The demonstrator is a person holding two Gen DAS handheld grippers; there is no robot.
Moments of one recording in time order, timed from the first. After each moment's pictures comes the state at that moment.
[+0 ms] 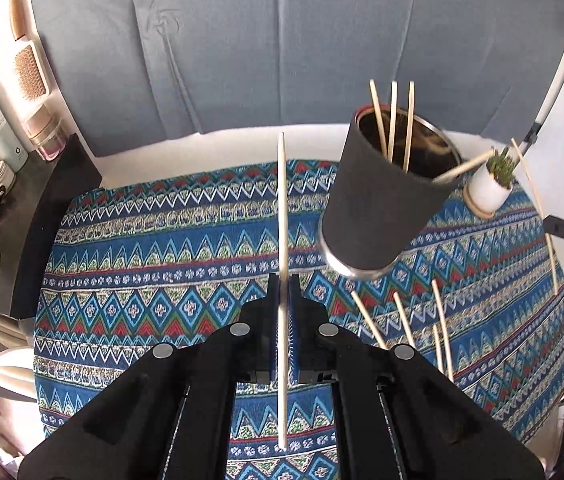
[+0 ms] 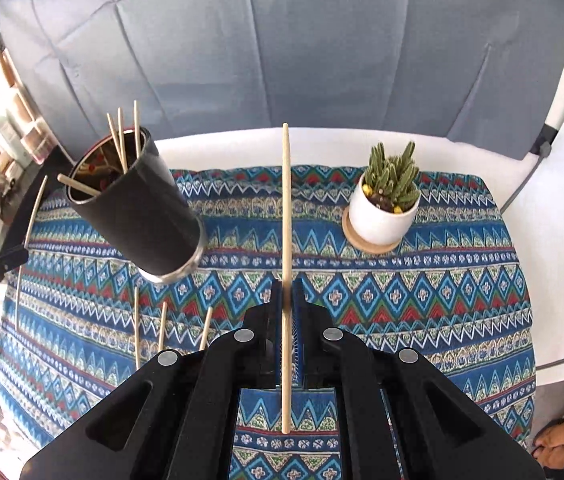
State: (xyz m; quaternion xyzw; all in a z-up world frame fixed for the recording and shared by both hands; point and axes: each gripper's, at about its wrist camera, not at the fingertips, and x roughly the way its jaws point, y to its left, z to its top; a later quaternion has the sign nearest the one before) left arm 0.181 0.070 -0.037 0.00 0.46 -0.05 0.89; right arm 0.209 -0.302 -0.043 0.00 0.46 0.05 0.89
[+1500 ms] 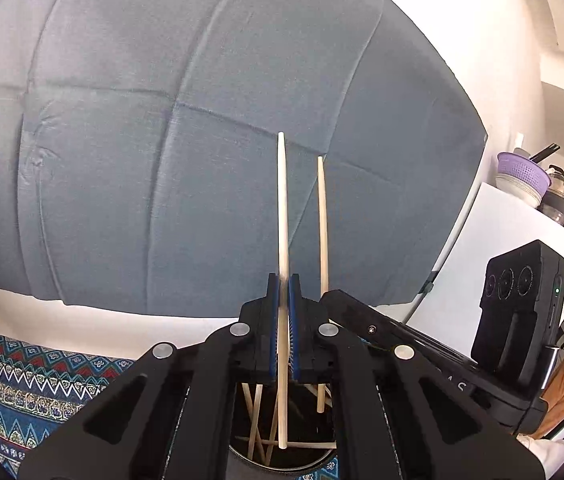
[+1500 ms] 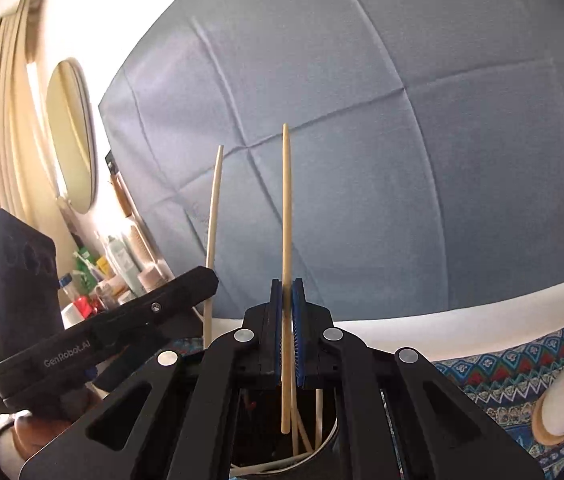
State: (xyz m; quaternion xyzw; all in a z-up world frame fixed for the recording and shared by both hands) left arm 0.271 0.022 -0.003 -0.14 0.19 -0.23 0.94; right arm 0.303 -0.204 -0.013 0.13 0.18 0.26 0.94
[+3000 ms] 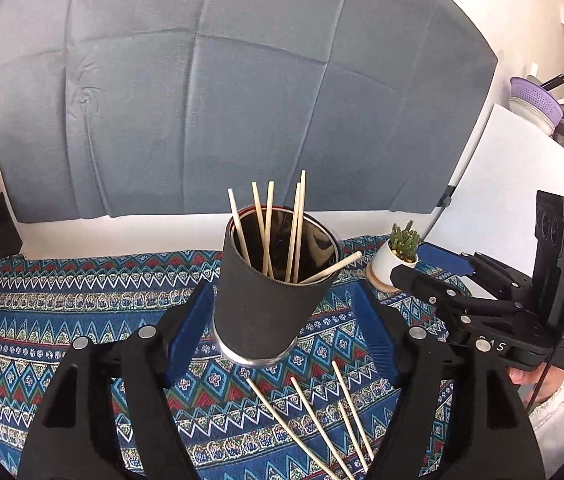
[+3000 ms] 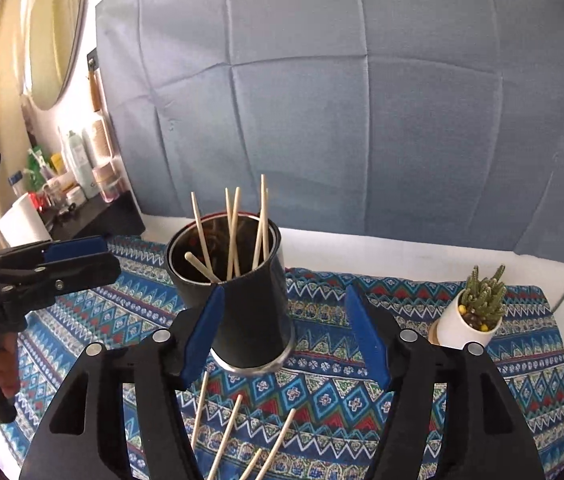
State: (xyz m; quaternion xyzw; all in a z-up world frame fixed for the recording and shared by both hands) left arm 0.181 0.023 -0.018 -0.07 0.33 -0.19 0.92; right arm 0.204 -0.221 -0.026 -0.02 0.28 0.16 0.95
